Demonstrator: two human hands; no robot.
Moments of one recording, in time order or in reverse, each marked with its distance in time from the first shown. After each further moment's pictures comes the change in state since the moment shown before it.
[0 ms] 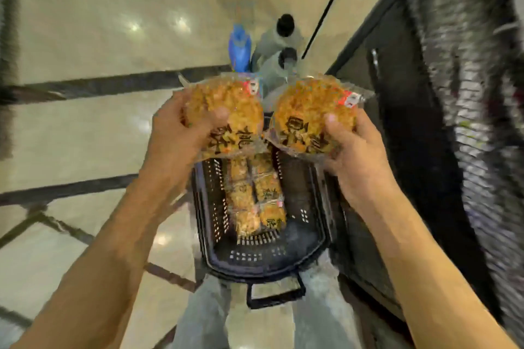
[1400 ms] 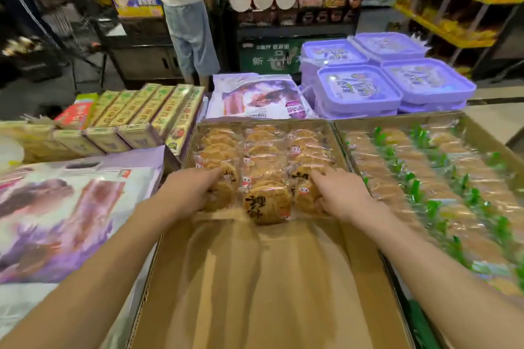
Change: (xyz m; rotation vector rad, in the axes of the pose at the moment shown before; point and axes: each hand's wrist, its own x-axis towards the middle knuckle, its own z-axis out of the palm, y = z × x) left_hand -0.565 0.167 0.685 1.440 -1.322 1.786; right_hand -0.607 -0.088 -0.663 -1.329 0.992 0.465
